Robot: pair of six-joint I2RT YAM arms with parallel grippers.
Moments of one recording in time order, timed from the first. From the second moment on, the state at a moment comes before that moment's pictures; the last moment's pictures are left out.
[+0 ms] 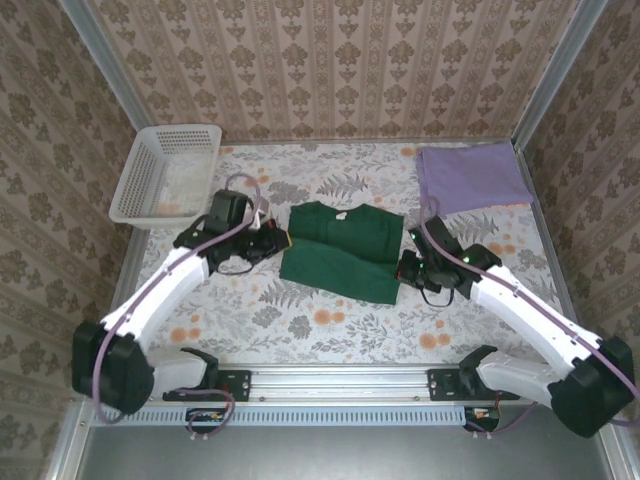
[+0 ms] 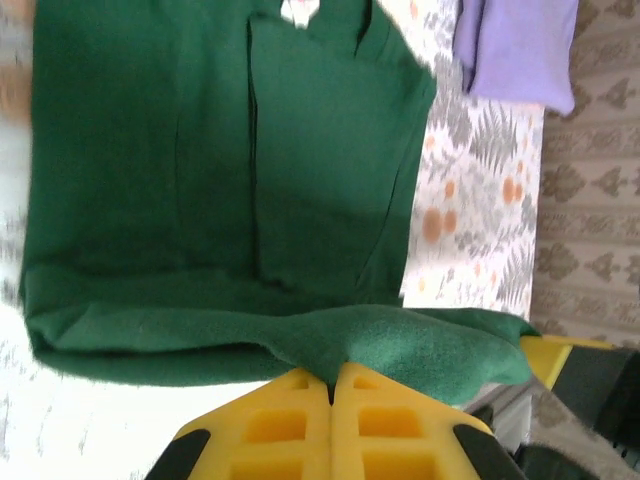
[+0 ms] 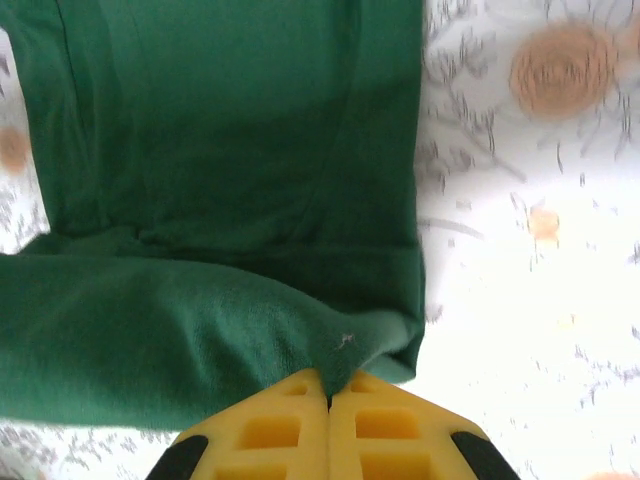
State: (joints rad) left arm -0.42 1.27 0.96 -0.52 0.52 -0.74; right arm 0.47 1.12 0.87 -0.79 -0.07 0.83
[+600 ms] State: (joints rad) left arm -0.29 1.87 1.41 -0.37 0.65 -0.77; right arm 0.22 1.60 1.25 -0.68 -0.21 0.72
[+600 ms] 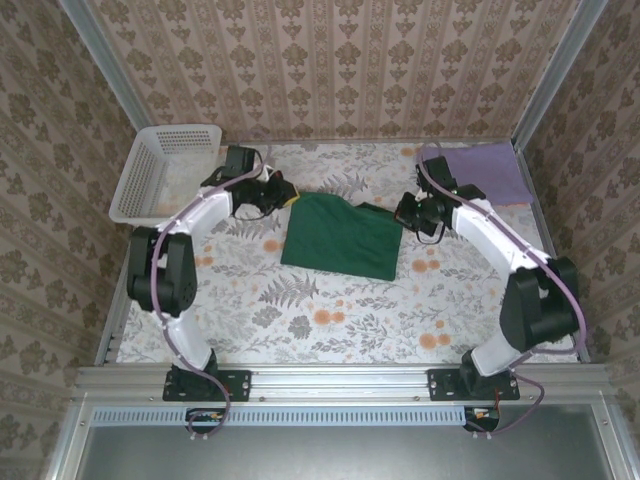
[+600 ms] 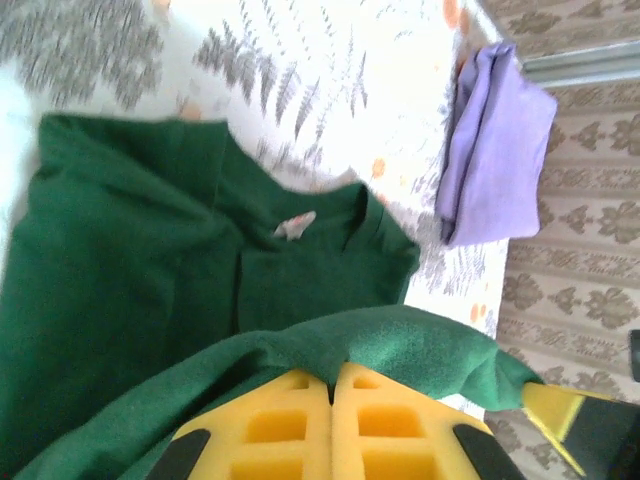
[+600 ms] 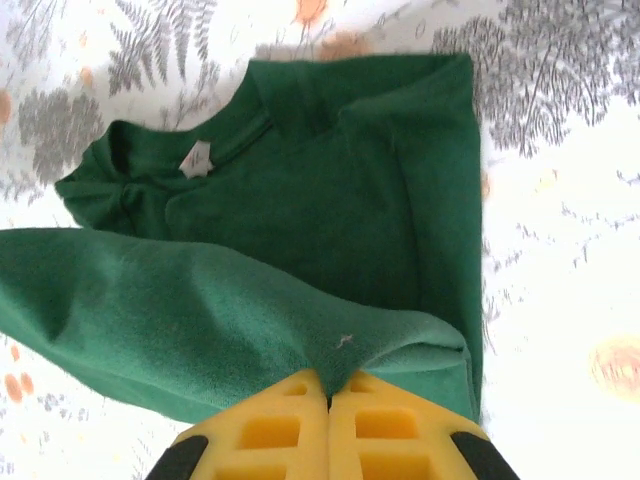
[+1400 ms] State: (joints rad) left arm -0.43 1.96 1.68 -0.52 0.52 -0.62; right arm 0.28 1.55 0.99 -0.36 -0.27 0.83
